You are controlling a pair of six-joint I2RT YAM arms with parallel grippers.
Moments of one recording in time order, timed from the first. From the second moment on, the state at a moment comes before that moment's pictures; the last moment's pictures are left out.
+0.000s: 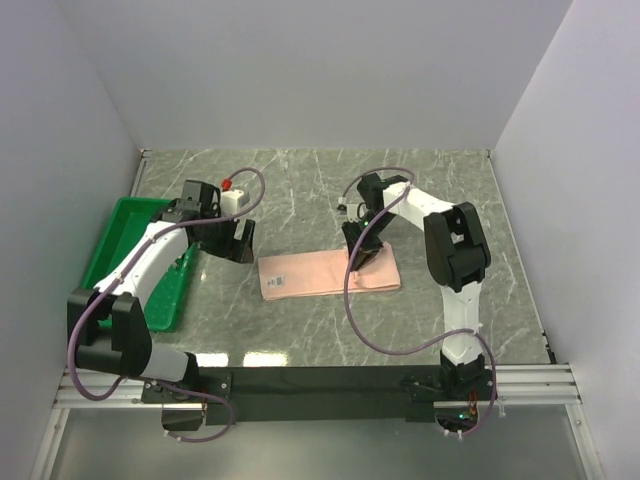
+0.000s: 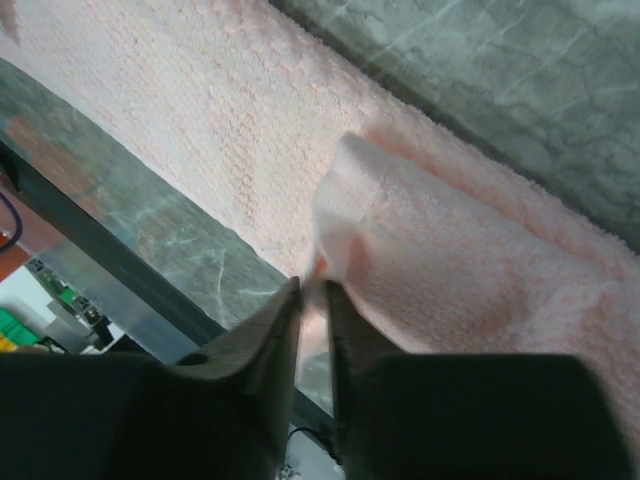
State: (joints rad) left arm -0.17 1.41 1.06 -0.71 0.33 0.11; right arm 0.39 2.10 1.56 -1.03 -0.55 -0.06
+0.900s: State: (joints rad) left arm -0.37 1.77 1.09 -0.62 0.37 0.08; right arm 0.18 2.08 1.50 -1.00 -0.38 -0.19
